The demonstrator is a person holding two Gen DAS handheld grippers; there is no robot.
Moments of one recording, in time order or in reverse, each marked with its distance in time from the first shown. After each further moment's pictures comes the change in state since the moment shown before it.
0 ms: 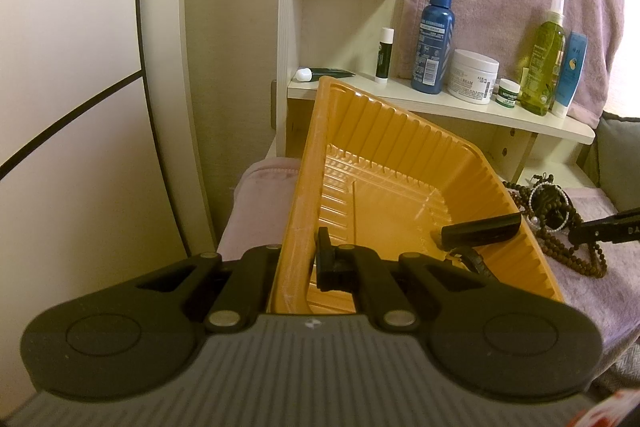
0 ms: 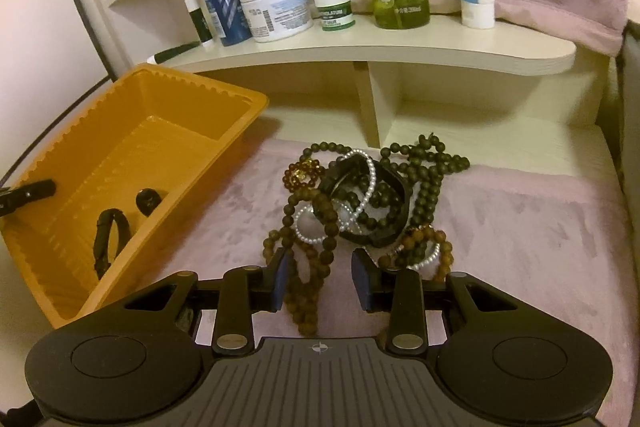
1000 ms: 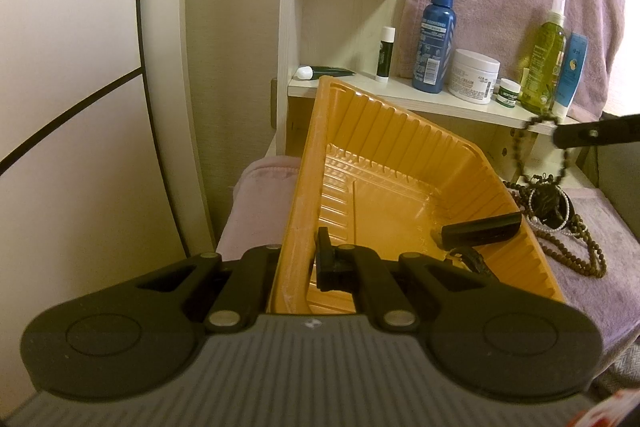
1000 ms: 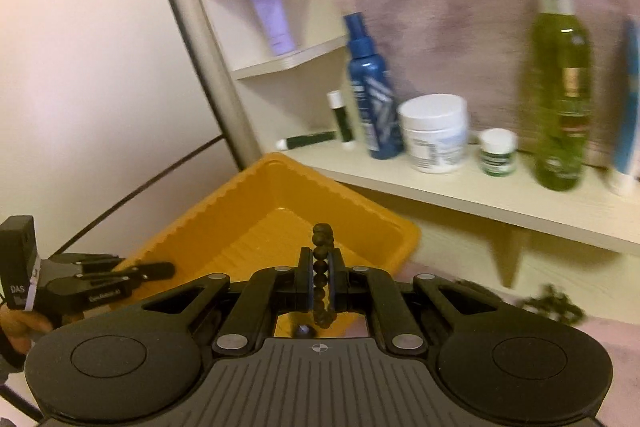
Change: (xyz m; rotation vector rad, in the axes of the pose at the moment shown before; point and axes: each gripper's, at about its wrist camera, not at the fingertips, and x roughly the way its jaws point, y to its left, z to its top) left arm 0.000 -0.001 0.000 -0.007 0.002 0.000; right arm -0.007 0.081 0.067 -0.135 -0.155 0.281
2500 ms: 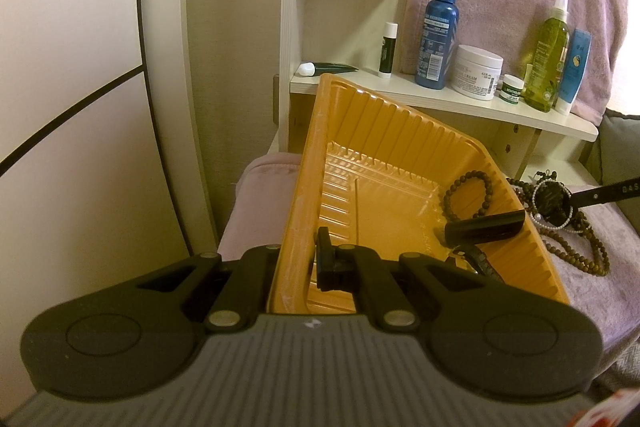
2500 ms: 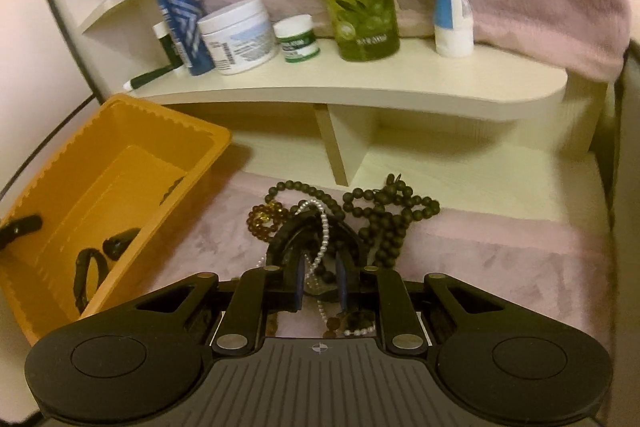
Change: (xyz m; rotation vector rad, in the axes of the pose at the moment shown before) left arm 0.003 0.003 0.000 0.005 0.013 0.005; right arm -0.021 -0.109 -0.048 0.172 0.144 -0.261
